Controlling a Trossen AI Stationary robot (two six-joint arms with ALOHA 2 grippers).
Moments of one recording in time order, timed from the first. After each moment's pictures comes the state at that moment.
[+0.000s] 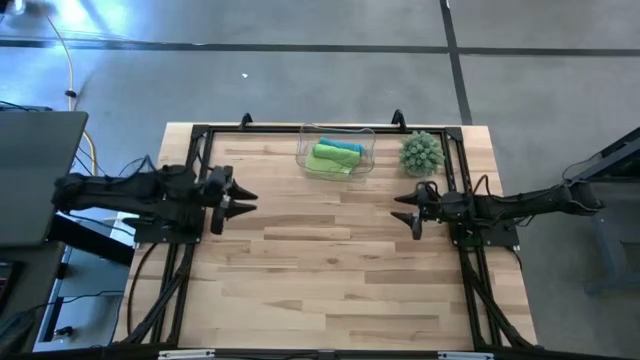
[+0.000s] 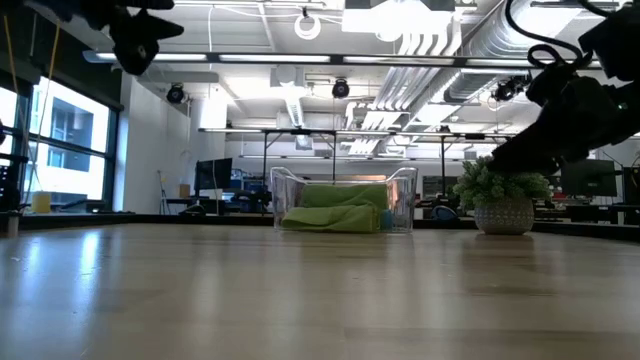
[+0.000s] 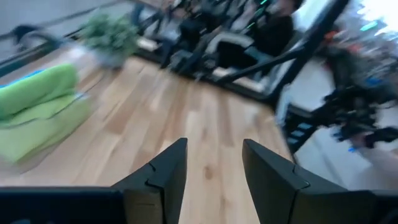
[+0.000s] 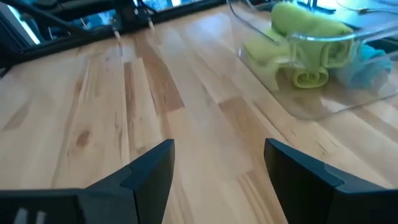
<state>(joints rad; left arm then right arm) 0.08 0.51 0.52 -0.27 0.00 -0.37 0.05 0.45 0.01 0.10 0.28 0.29</state>
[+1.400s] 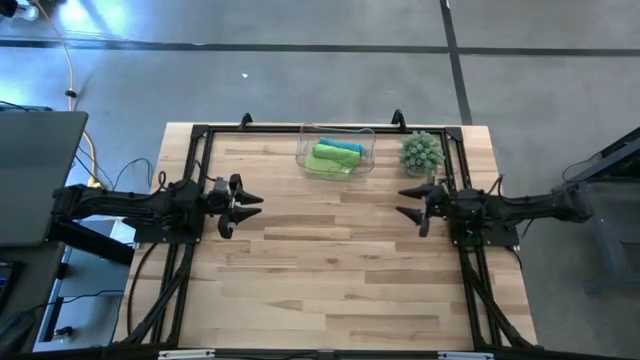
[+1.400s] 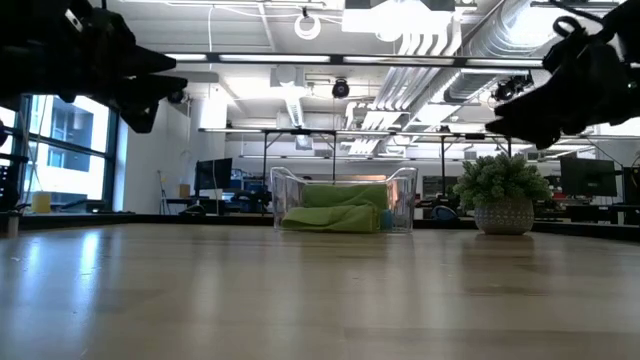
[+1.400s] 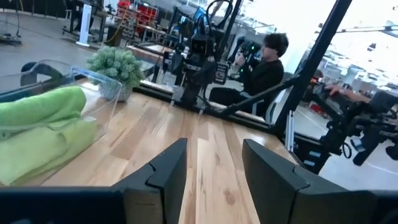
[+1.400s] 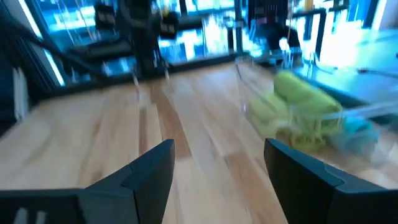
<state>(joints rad) 0.18 0.42 0.02 0.42 0.06 -0.31 0.05 0.19 0.01 0.06 0.28 0.16</state>
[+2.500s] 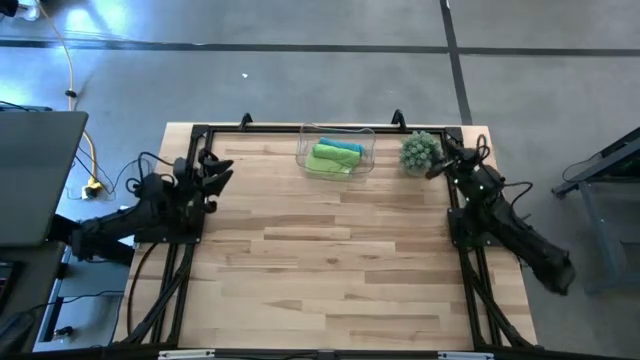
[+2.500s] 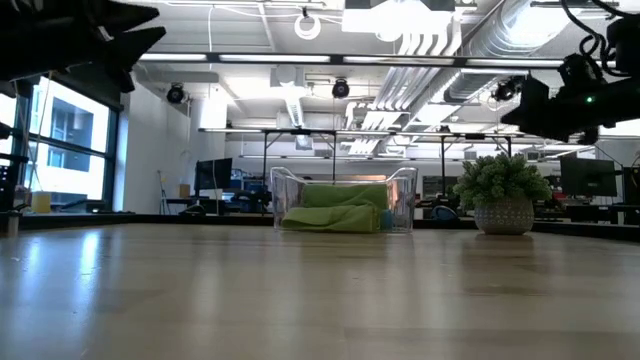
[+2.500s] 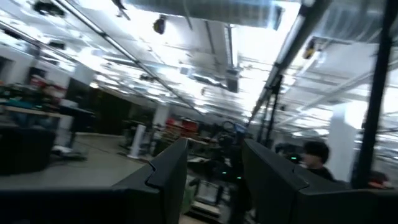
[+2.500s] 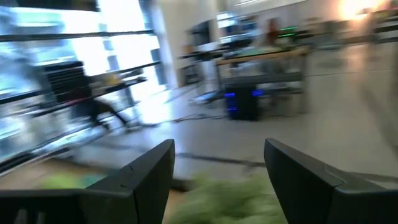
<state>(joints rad) 0.49 0.00 0.02 0.43 0.07 -0.31 -0.81 0.00 0.01 0.06 0.28 0.16</state>
